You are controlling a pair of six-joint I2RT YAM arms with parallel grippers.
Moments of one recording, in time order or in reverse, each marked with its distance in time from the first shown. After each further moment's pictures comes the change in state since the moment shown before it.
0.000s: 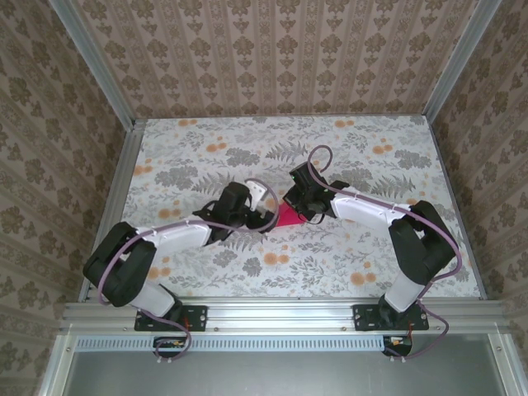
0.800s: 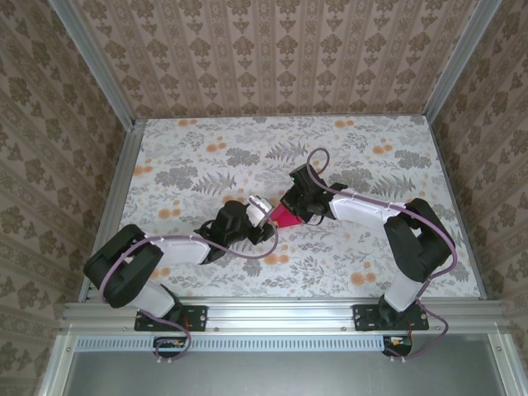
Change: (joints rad) left arm -0.054 0.015 -0.192 0.387 0.008 0.167; right arm -0.004 0.025 -0.032 0.077 -0.105 -0.001
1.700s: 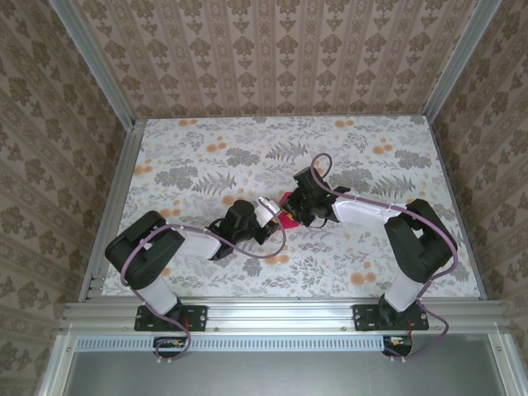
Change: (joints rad) left arm -0.010 0.155 0.051 0.092 0.029 0.039; right arm -0.027 -0.016 -0.061 0.049 -0.091 0.052
